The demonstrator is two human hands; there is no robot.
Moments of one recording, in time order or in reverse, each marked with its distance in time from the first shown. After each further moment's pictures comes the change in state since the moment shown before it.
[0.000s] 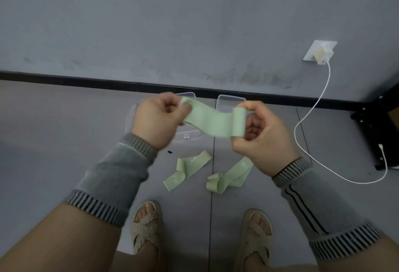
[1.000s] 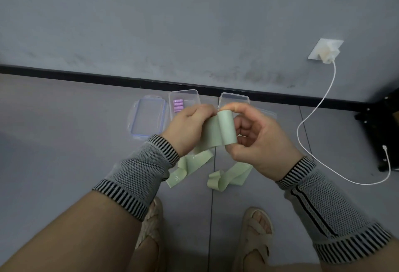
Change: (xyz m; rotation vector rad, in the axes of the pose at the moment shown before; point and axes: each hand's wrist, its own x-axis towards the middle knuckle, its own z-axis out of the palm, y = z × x) left_hand -0.017 0.017 0.032 -0.145 -0.265 -0.083; right_hand -0.005 -0.008 0.007 0.142 -0.290 0.000
